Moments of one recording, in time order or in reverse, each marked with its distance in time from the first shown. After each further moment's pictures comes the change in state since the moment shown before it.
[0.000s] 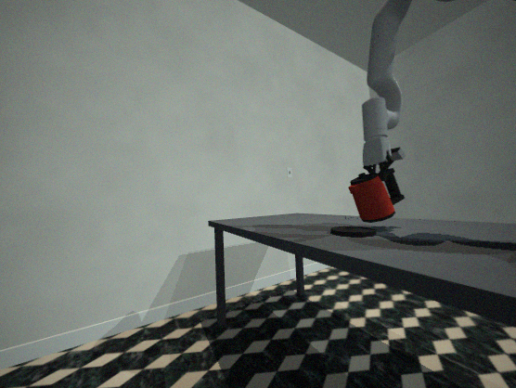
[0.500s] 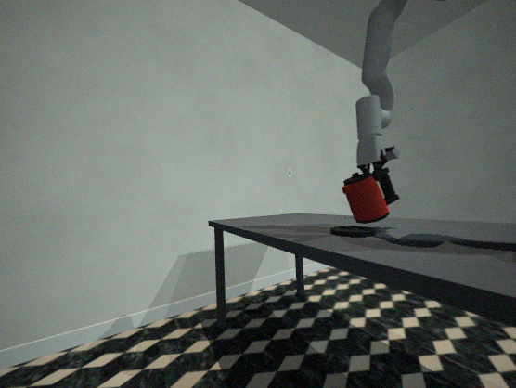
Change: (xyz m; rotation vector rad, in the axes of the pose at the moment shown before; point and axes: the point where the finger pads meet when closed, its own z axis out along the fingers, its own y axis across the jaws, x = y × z) arm -0.039 0.008 0.000 0.000 0.001 0.000
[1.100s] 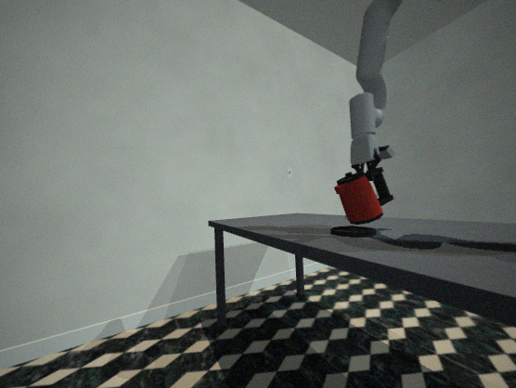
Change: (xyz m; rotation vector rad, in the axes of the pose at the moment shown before) arm -0.039 0.008 0.000 0.000 0.001 0.000
